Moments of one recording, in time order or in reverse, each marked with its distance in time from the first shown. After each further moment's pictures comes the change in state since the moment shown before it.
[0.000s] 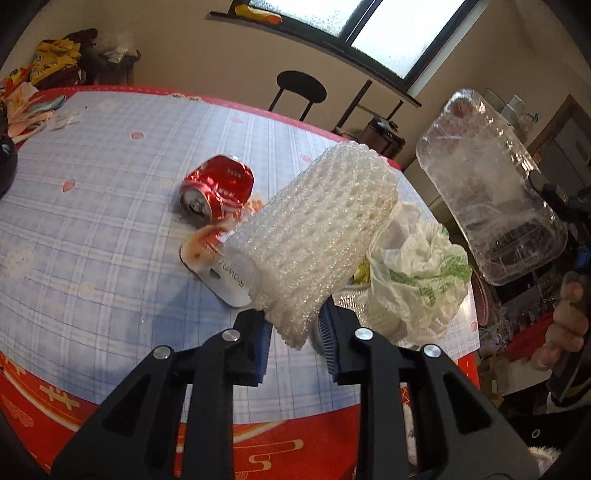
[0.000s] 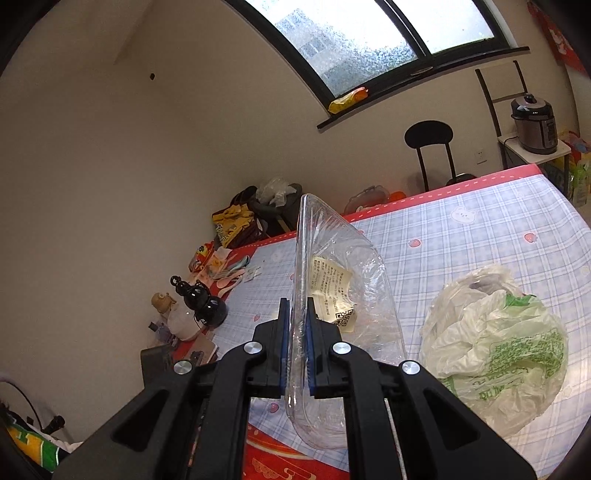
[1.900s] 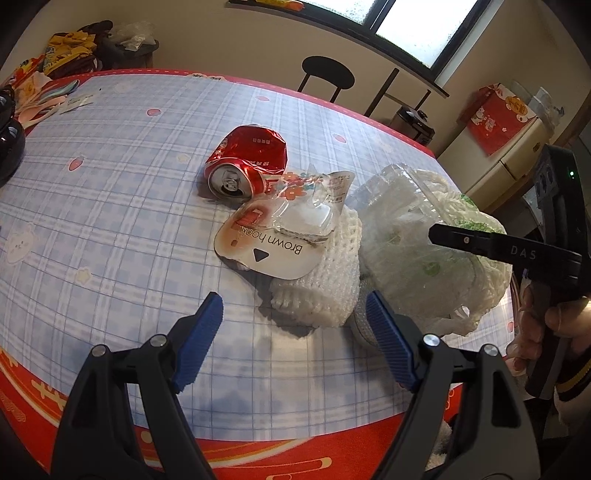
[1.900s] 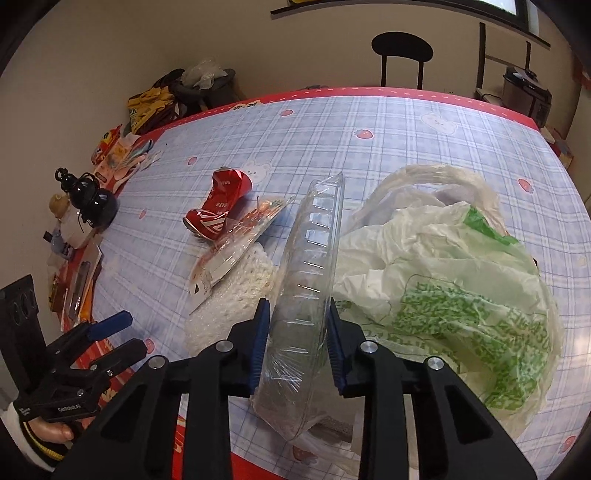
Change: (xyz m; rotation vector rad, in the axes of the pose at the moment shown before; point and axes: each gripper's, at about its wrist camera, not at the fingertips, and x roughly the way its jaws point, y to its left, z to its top) left arm 0.048 0.022 -0.018 -0.015 0.054 0.103; right arm 0.151 -0.058 -0.057 -0.108 0.437 -0.328
